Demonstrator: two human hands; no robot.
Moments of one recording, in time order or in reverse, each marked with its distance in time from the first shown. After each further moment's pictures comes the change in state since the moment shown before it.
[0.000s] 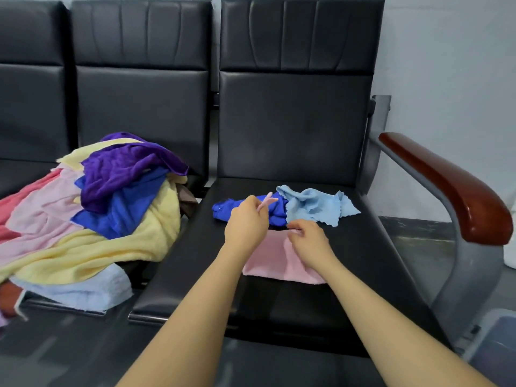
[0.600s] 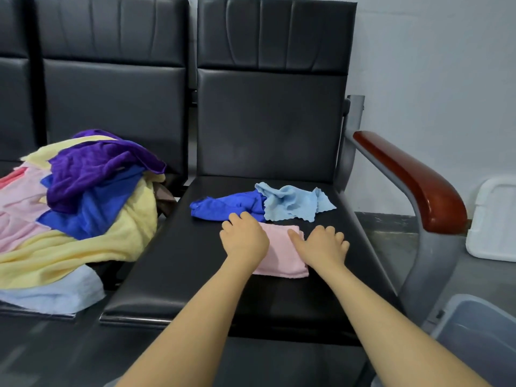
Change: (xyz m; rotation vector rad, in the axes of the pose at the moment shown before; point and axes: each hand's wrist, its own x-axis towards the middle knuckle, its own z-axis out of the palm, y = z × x) left_hand -0.026 0.014 0.043 0.592 -0.131 -0.078; right_hand -0.017 0.026 -0.038 -0.540 0.175 0.287
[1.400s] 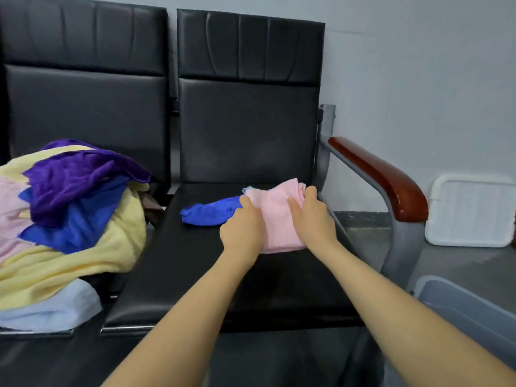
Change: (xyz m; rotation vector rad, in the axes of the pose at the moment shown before) left_hand -0.010 0.002 -0.029 -0.063 0.171 0.172; right_hand -0.030 -0.032 -0.062 0.321 0.235 -0.185
